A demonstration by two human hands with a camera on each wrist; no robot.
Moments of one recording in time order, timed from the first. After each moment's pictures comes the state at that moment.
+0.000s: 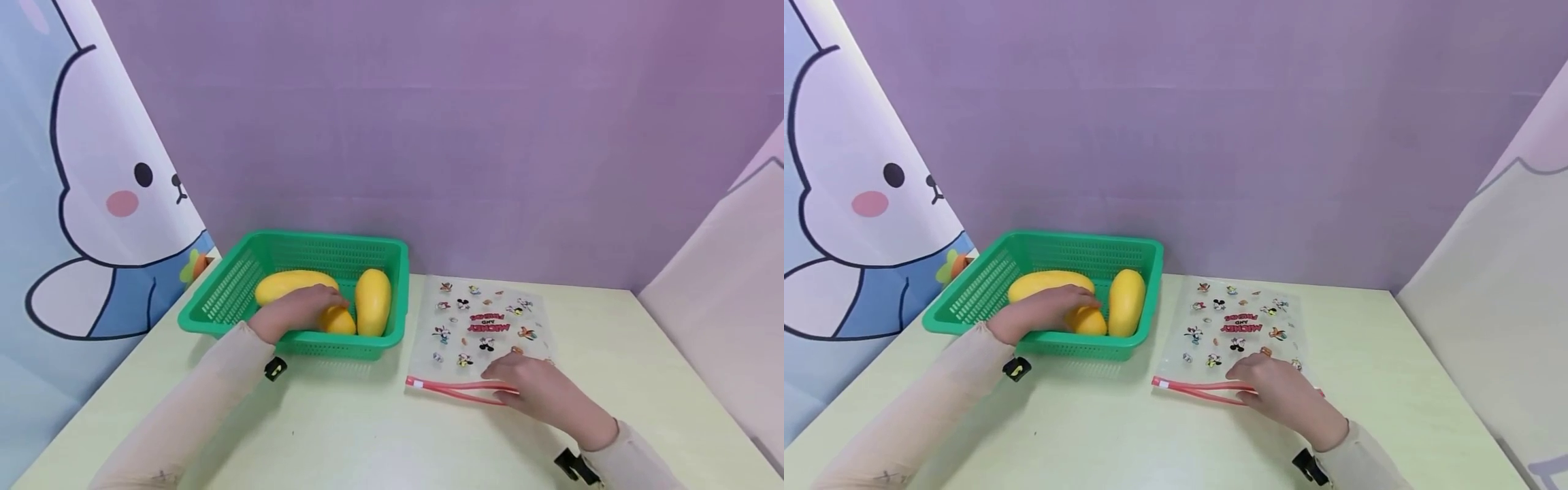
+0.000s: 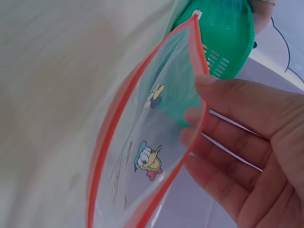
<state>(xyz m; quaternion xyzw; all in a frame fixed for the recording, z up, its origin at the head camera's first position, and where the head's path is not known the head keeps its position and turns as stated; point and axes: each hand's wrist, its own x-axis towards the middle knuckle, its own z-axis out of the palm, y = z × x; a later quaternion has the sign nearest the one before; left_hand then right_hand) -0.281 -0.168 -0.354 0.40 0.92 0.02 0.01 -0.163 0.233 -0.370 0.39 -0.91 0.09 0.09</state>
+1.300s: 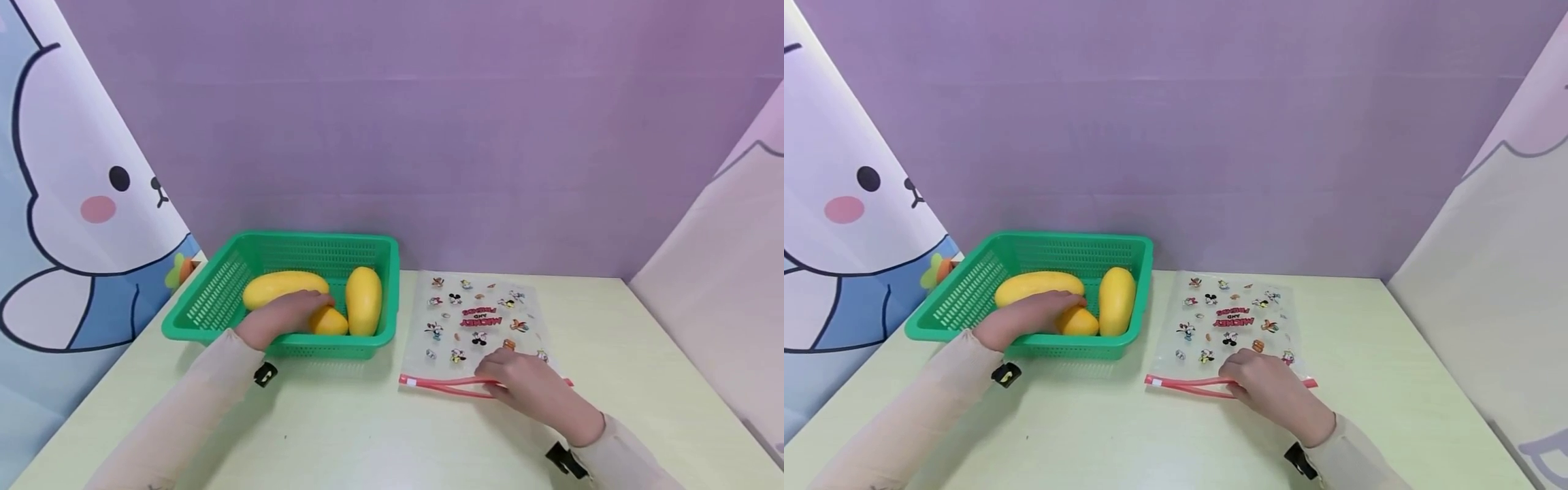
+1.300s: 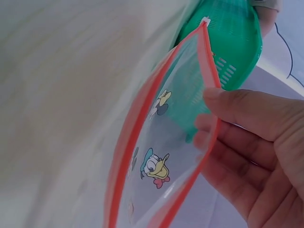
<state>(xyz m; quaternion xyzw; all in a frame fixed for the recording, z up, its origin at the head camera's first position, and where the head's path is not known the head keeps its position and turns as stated) -0.280 -0.168 -0.355 0.32 0.94 0.04 0.07 -0.161 0.226 -0.377 0.38 -0.91 0.09 0.15</state>
